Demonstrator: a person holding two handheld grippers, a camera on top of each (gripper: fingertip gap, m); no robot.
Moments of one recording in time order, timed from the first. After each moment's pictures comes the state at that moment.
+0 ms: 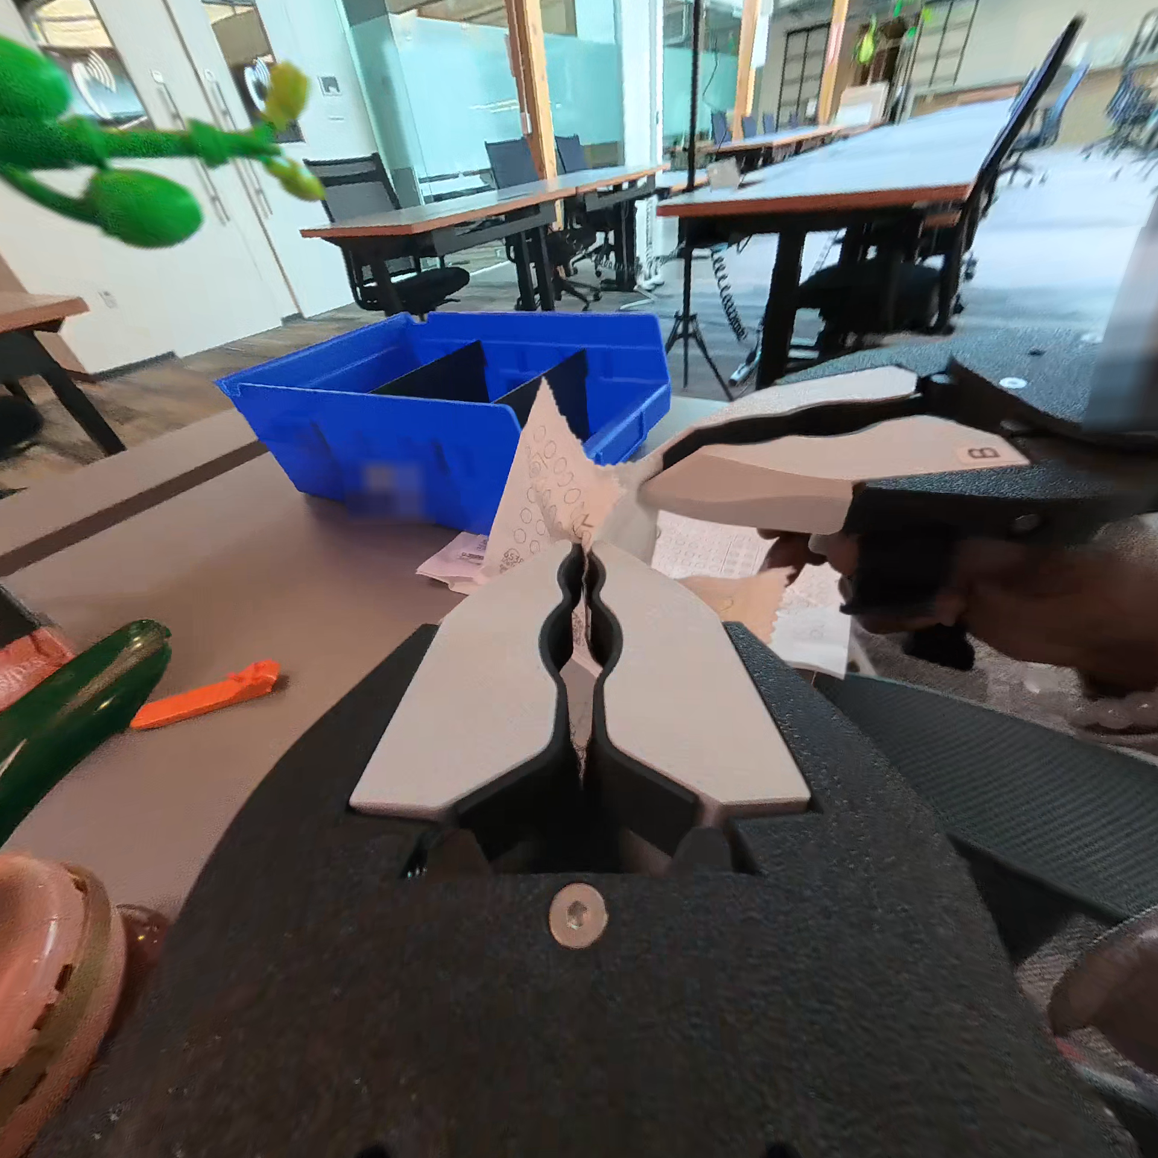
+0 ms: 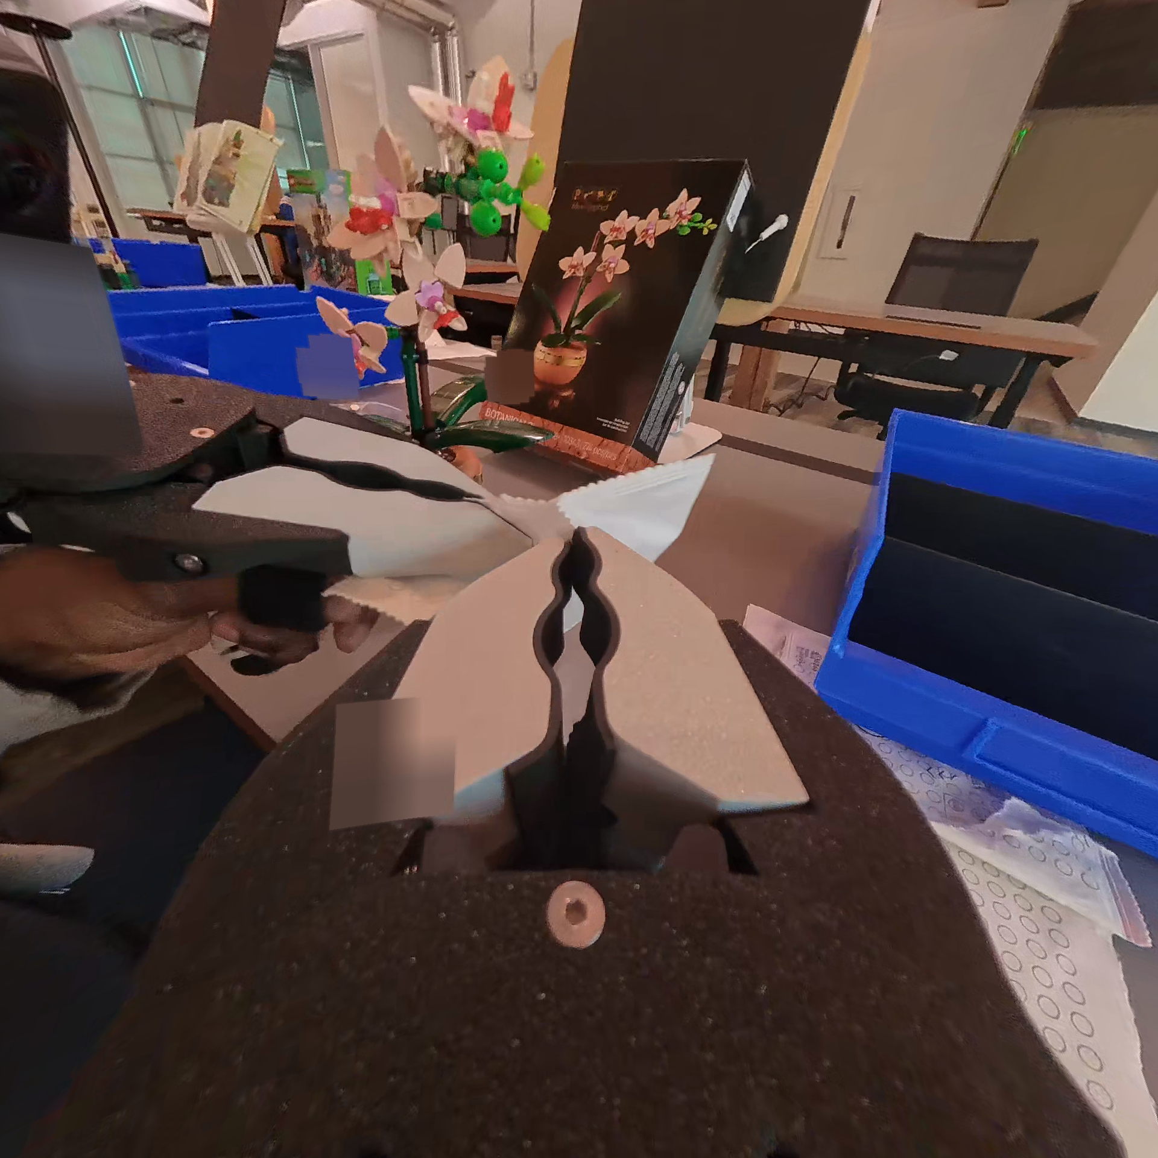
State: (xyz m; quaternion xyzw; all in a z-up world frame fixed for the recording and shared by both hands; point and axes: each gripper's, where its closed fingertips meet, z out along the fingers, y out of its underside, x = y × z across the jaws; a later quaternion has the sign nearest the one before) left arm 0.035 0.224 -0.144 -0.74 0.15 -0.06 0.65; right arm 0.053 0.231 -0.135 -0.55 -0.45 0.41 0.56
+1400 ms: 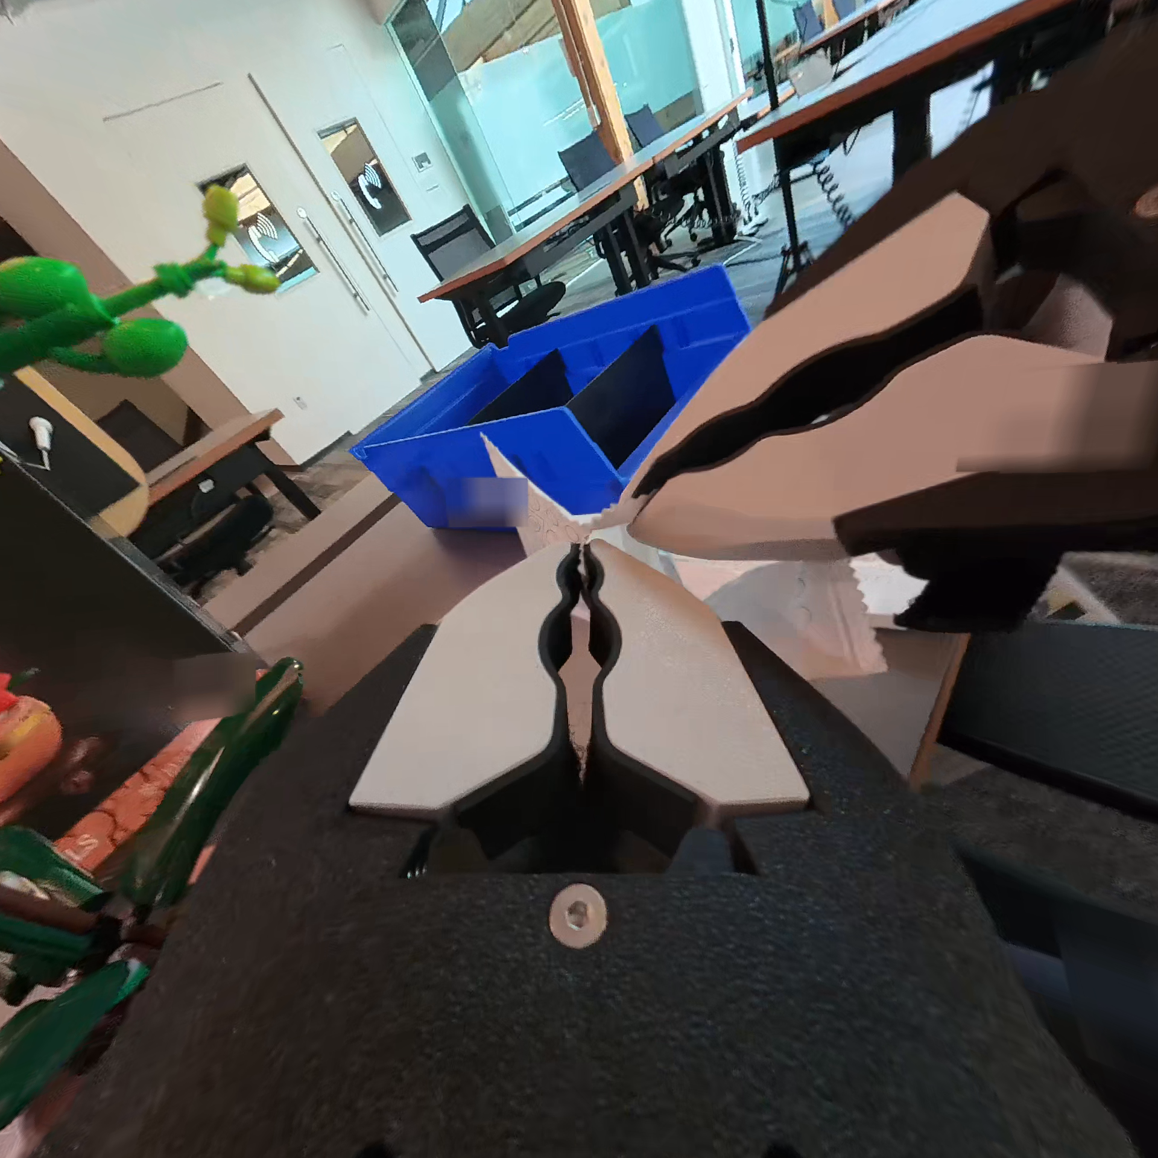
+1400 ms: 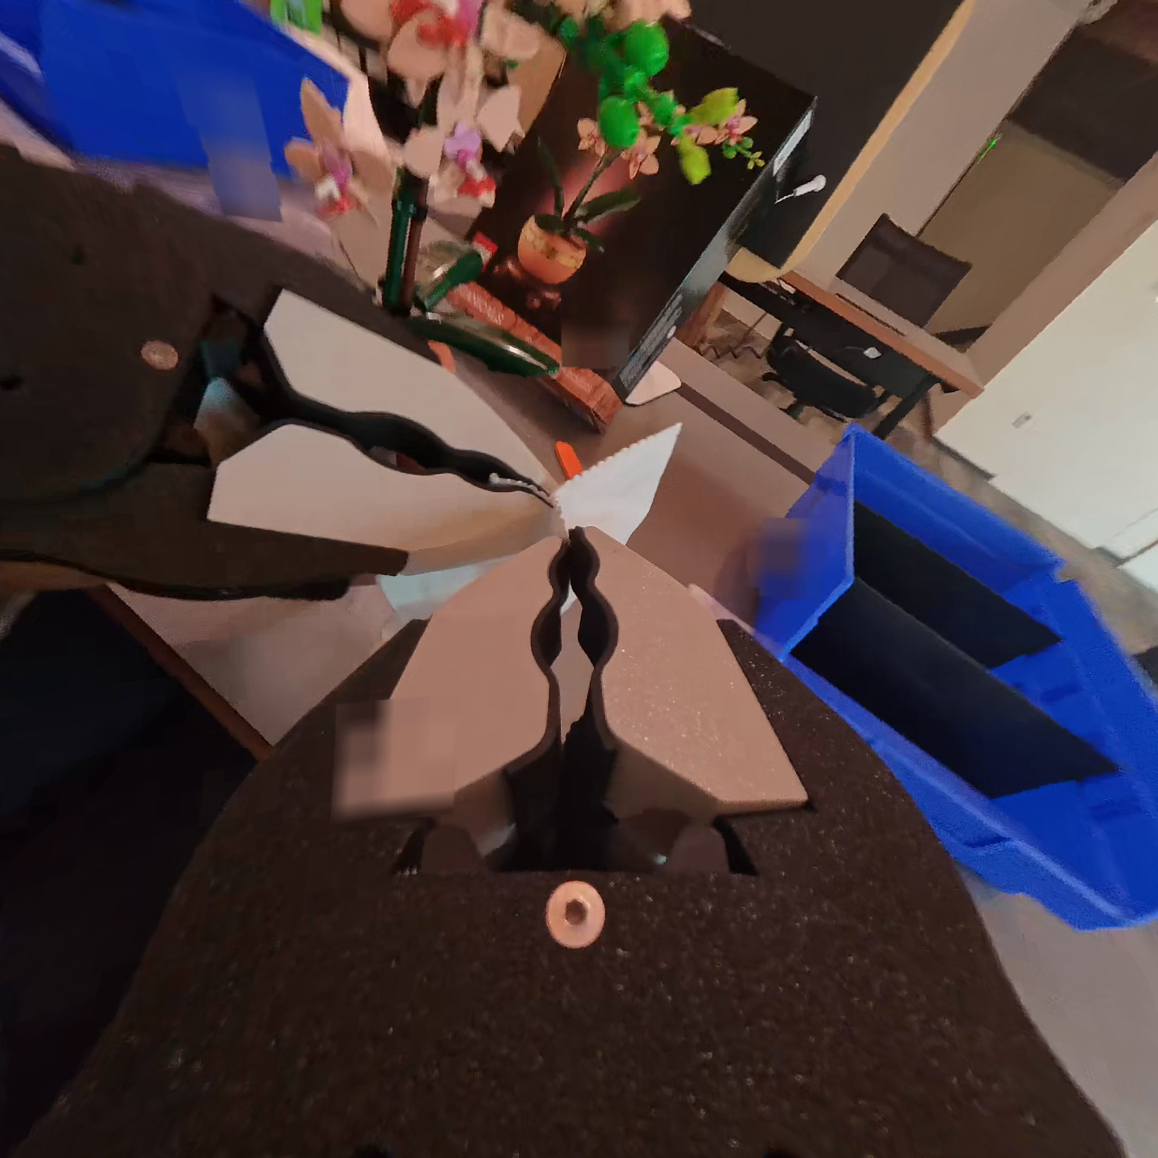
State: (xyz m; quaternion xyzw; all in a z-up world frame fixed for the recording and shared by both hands) left arm 0.027 0.227 -0.146 -0.72 0.20 0.10 0.66; right arm 0.040 0.219 -0.143 -0.54 -0.55 0.25 0.58
